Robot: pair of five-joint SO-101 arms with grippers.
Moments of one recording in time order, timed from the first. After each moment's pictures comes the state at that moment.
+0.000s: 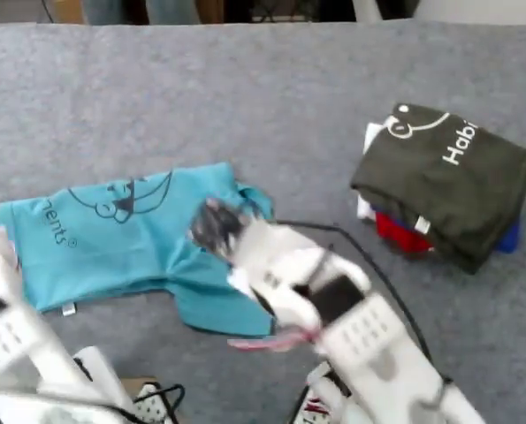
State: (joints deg) left arm -45.5 -56.8 51.8 54.6 -17.3; right arm -36.4 -51.8 56.9 52.8 26.6
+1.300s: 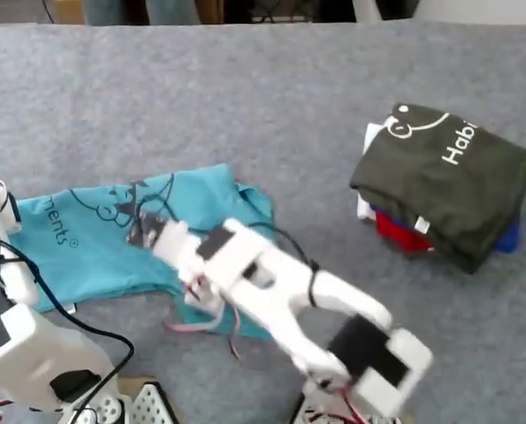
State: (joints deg) left arm -43.3 6.3 21.3 46.2 -19.3; right arm -49.6 -3.4 39.5 57.2 17.6
